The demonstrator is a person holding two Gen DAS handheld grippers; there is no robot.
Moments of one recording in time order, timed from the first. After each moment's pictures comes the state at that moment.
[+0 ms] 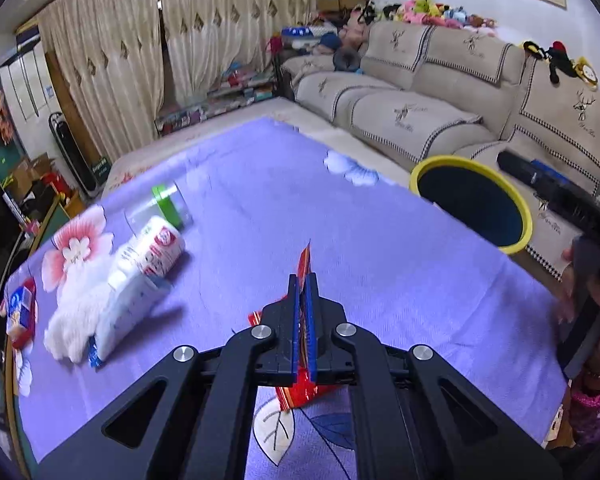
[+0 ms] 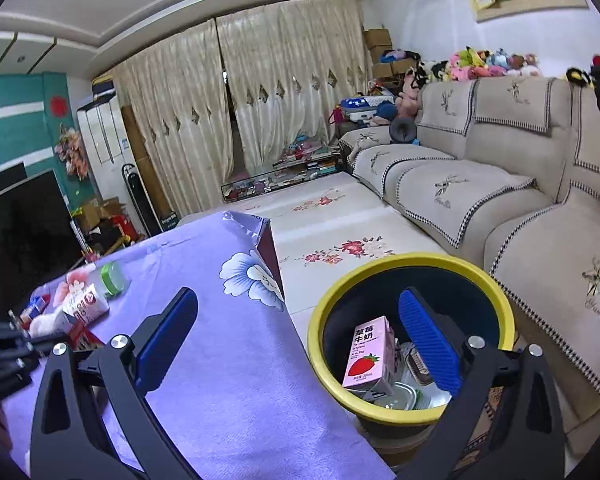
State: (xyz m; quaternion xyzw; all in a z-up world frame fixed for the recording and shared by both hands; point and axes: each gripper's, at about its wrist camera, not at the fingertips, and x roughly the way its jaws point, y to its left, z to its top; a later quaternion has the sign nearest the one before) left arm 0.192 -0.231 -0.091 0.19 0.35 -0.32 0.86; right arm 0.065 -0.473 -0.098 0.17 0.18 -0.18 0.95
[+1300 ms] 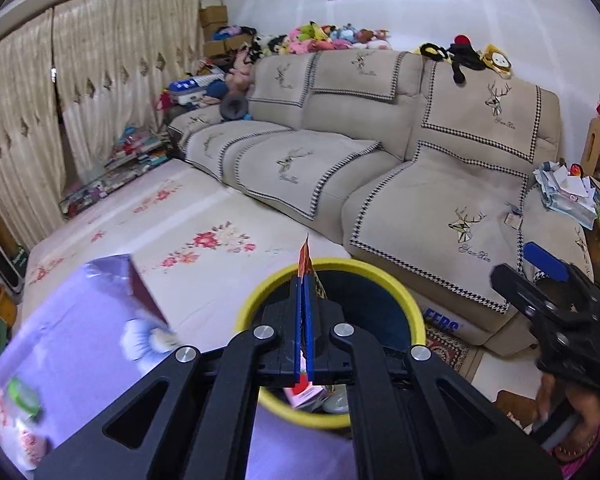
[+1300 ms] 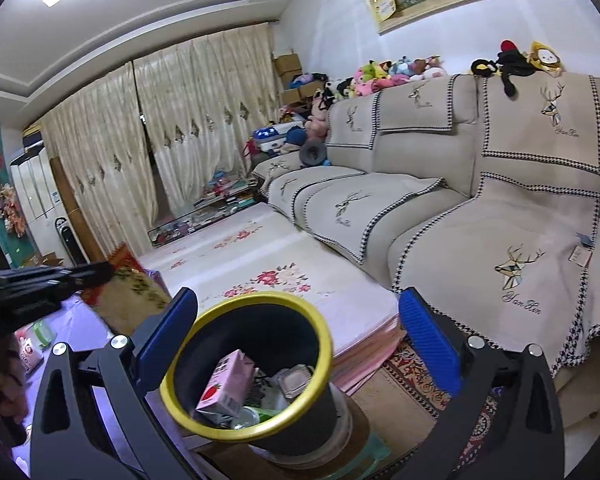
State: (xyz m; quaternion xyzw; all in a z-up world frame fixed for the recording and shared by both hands) left arm 0.153 -0.492 -0.042 0.21 0.27 -0.49 0.80; right arm -0.057 -0.598 -0.092 0.20 0.13 -0.33 0.92
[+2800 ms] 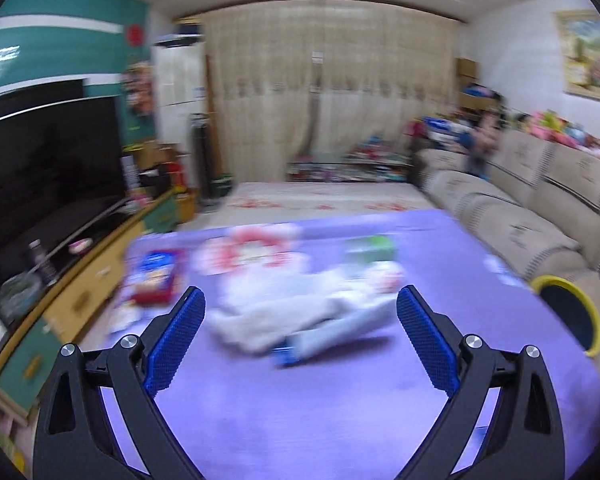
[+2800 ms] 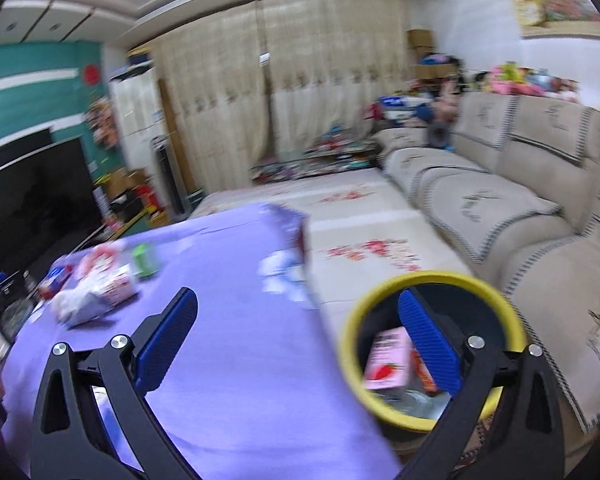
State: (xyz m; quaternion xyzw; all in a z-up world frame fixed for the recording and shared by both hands) left arm 0.226 -0.037 -0.061 0.04 0.23 -0.10 0.97; right arm 0.094 -0.431 -0.072 0.11 0.22 -0.11 0.96
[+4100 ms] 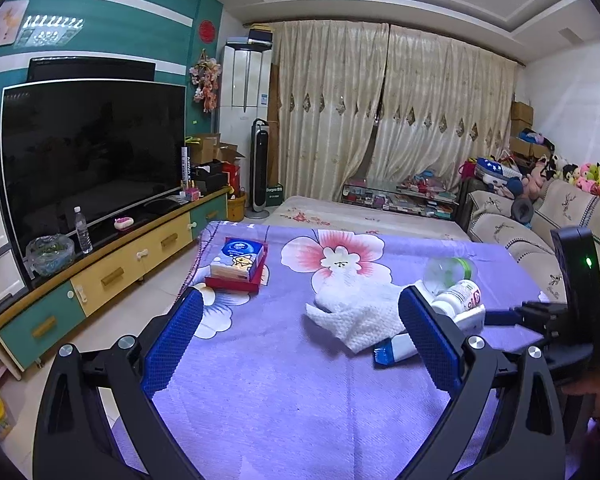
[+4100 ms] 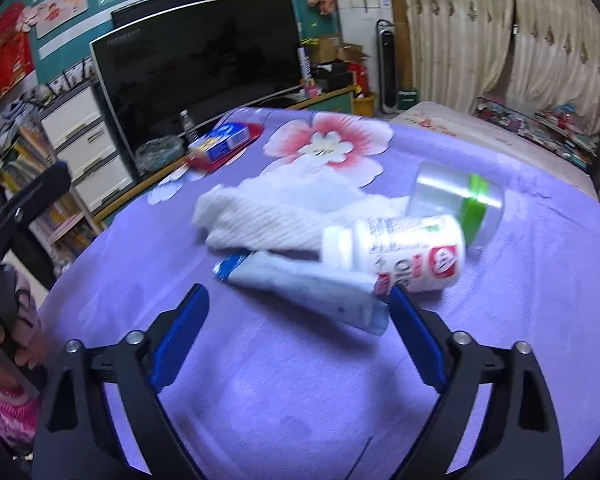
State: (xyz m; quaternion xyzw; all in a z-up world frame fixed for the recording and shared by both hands) left arm 0.215 0.021 -0.077 -0.03 0.20 -0.02 0.98; right arm 0.282 -0.212 -0.122 -0.03 0.38 0.26 0.89
